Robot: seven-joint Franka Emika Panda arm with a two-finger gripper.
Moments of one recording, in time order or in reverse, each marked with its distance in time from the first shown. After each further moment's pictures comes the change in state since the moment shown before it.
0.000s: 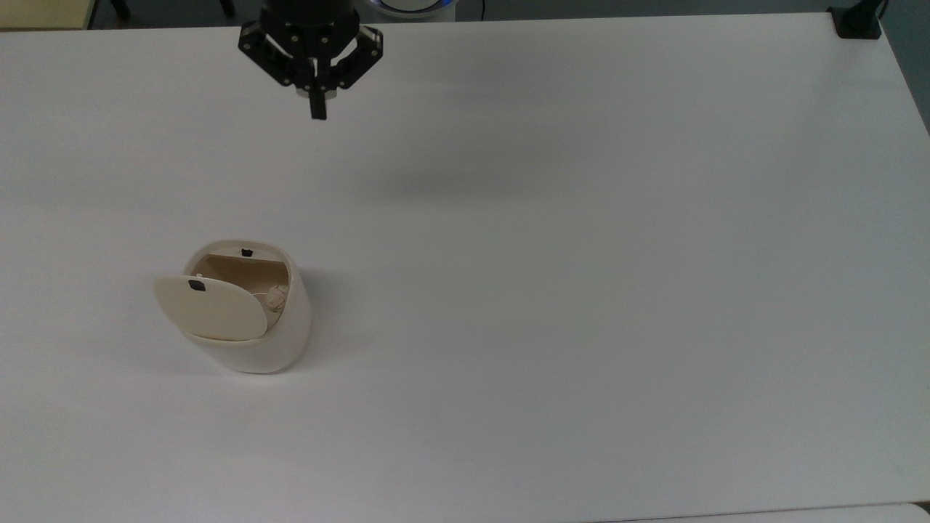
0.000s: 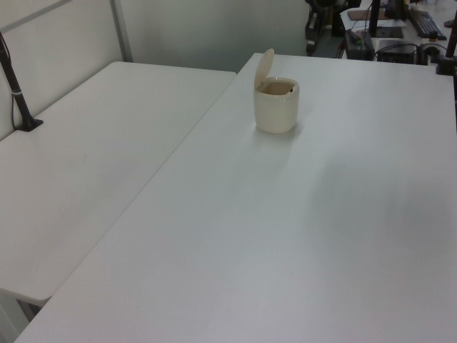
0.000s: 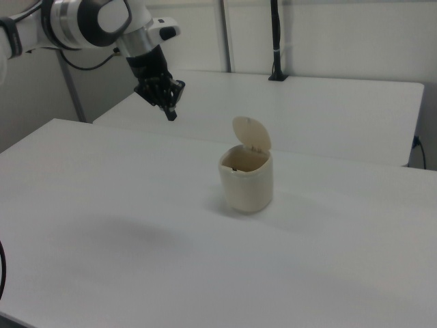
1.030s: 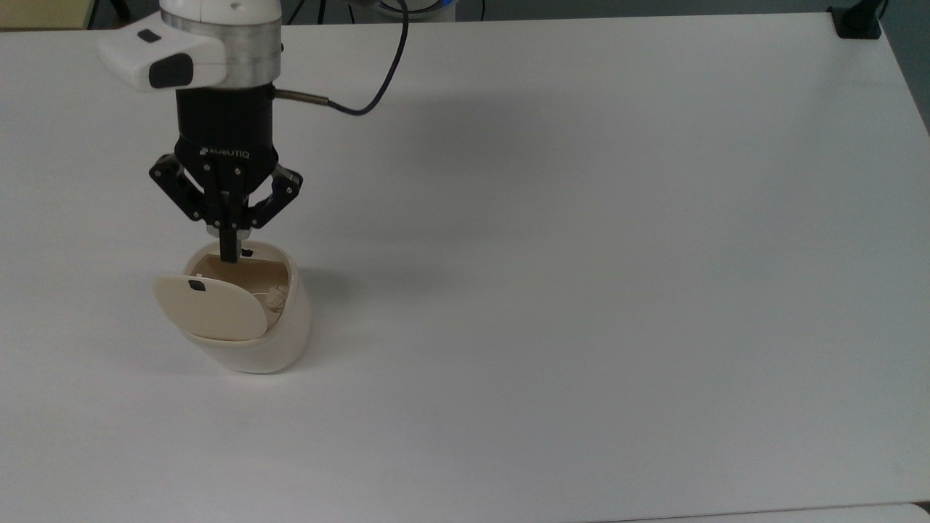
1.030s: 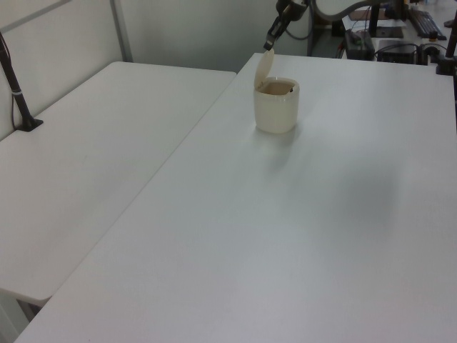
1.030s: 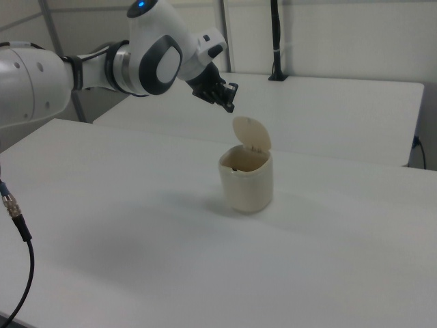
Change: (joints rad) arm -0.100 0.197 -0.001 0.005 0.008 0.578 0.001
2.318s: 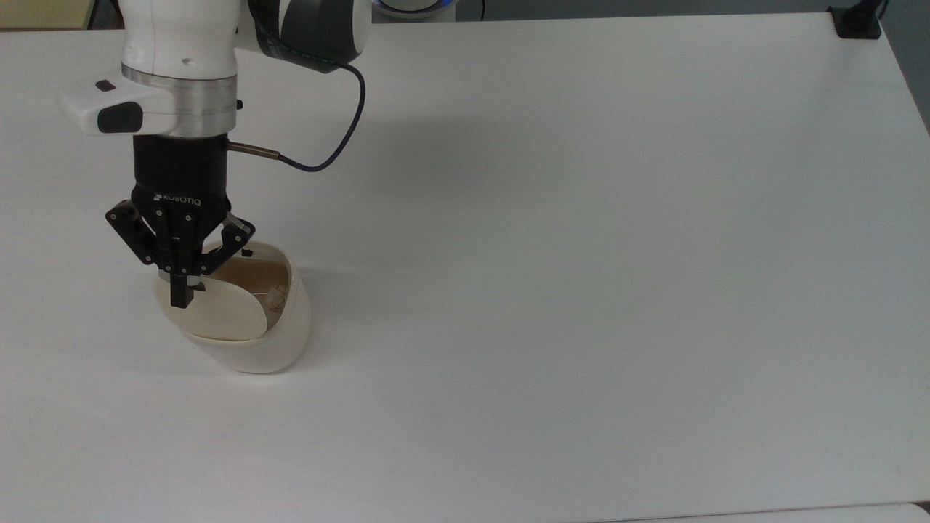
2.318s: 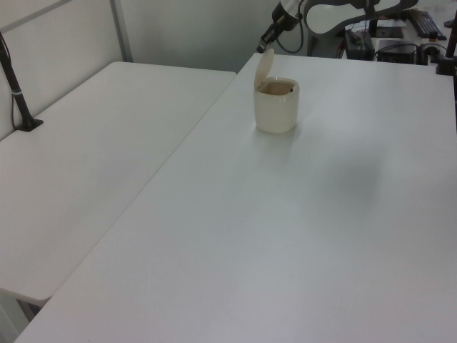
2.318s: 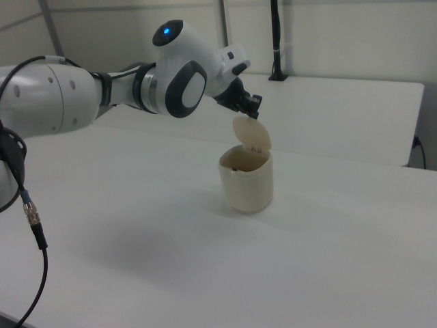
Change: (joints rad) arm -0.047 0.104 -0.022 0.020 0.051 0.183 -0.001
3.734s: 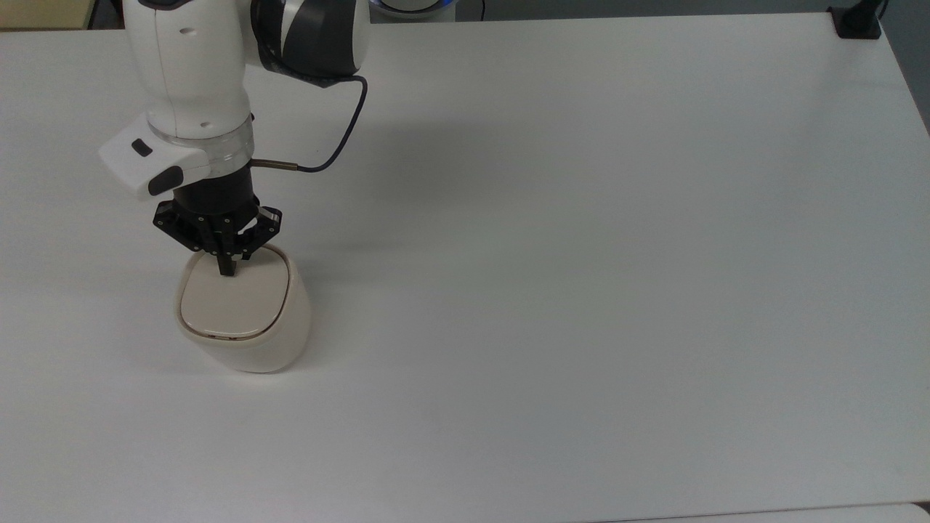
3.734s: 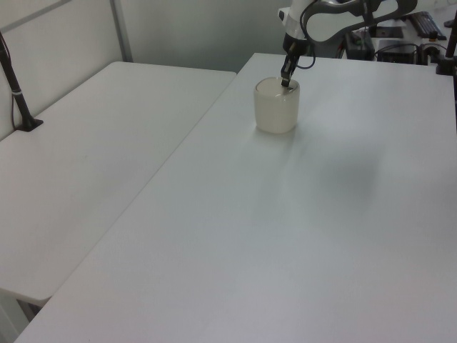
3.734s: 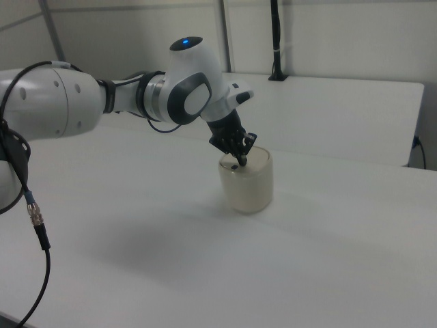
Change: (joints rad) arm 0.001 0.015 -0.003 -0.021 -0.021 -0.342 -0.135
